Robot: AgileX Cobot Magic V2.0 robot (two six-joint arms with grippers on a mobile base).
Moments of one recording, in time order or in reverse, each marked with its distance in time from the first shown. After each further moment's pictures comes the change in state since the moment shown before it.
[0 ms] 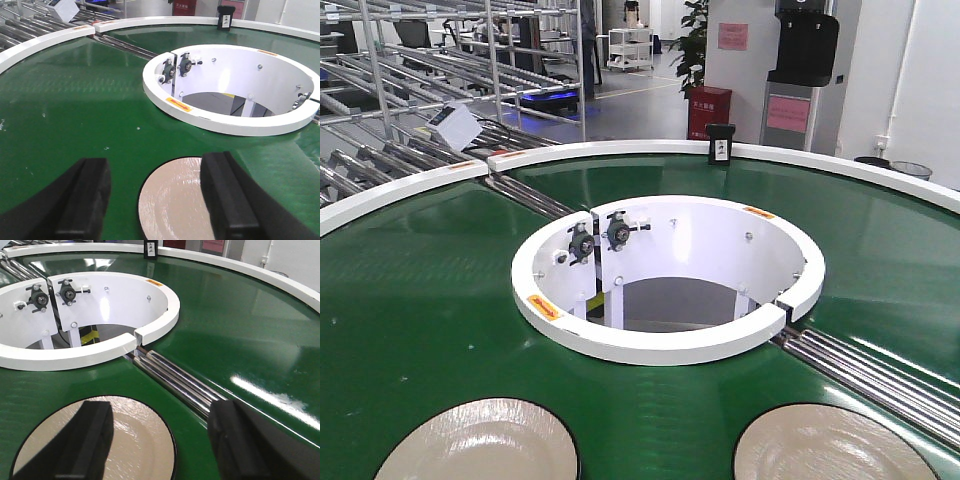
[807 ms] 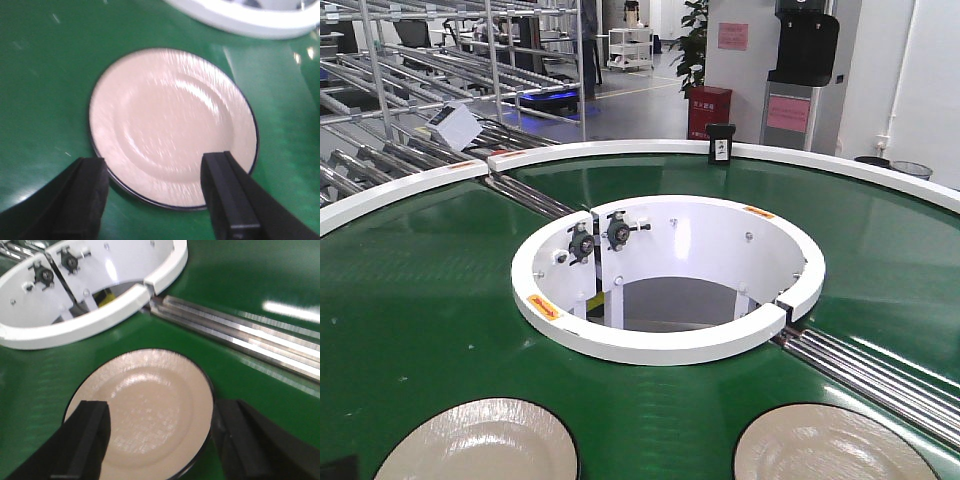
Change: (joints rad) left arm 0.000 0.440 -0.001 -0.310 0.084 0.120; right arm 0.000 0.071 -0.030 0.137 0.176 0.174
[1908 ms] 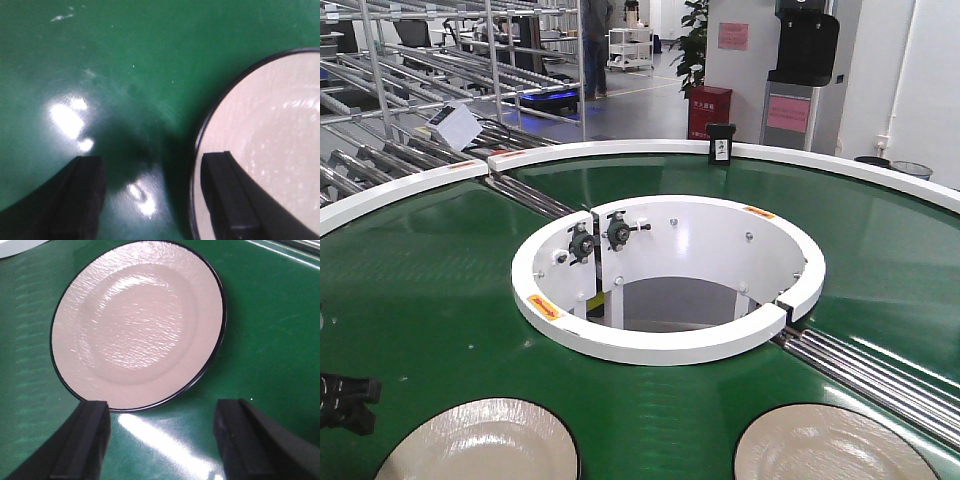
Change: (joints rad) left arm 0.204 0.738 -0.524 0.038 0.198 0.152; right arm 0.000 0.187 -0.094 0.093 0.276 0.004
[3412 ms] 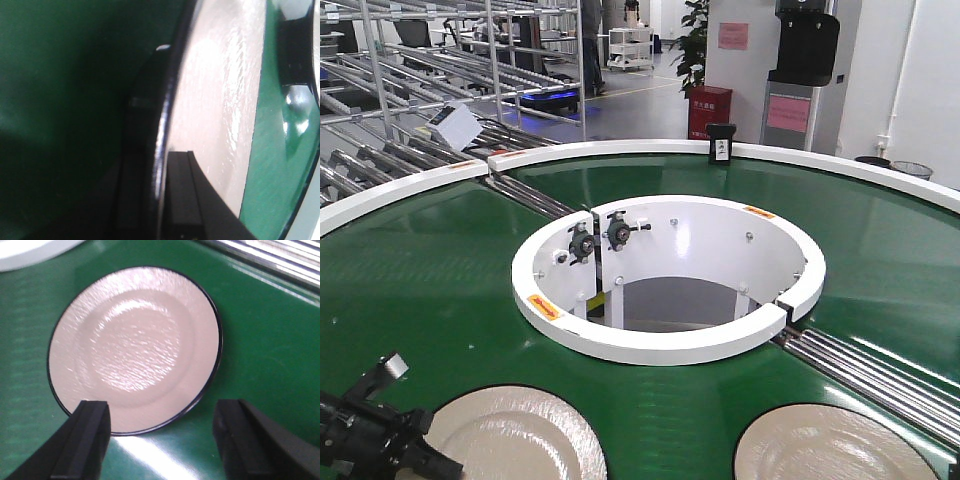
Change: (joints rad) left arm 0.012 0.278 -0.052 -0.587 0.408 0.496; right arm 0.000 0.093 -0.094 -0.046 0.008 -0.026
